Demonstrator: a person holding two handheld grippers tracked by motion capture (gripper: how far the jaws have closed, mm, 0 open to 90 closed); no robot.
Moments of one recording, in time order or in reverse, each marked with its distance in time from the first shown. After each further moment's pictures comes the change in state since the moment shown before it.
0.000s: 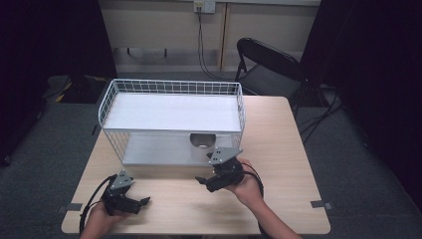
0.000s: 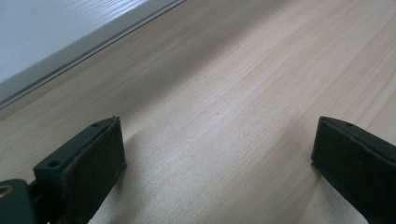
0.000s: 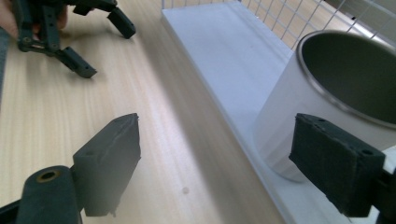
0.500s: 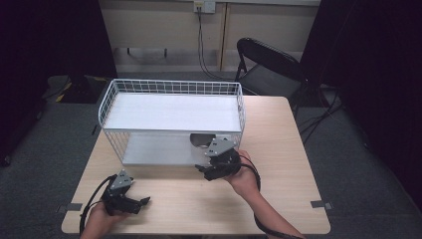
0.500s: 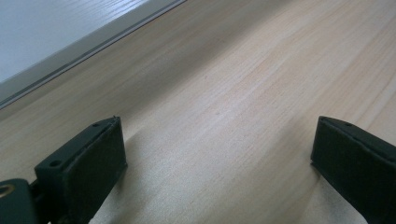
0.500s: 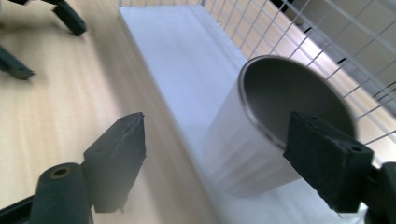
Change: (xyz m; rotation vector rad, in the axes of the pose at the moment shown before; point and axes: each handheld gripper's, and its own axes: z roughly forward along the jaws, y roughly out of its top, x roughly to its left) left arm 0.000 0.000 0.000 -0.001 0.002 -0.002; right arm -0.014 0.018 0.006 0.027 -0.129 -0.071
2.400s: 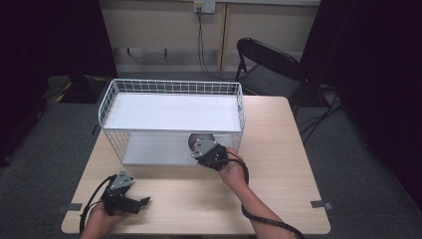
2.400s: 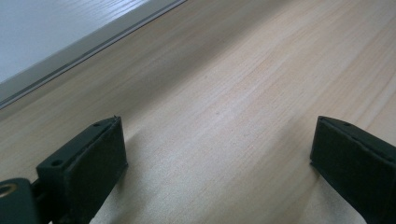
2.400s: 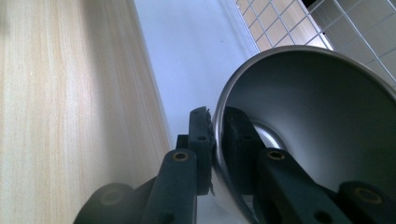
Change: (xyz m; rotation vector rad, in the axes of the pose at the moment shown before) left arm 0.000 0.000 0.000 -0.002 0.000 -0.003; right arm -0.004 0.006 0.045 0.088 0.010 -0.209
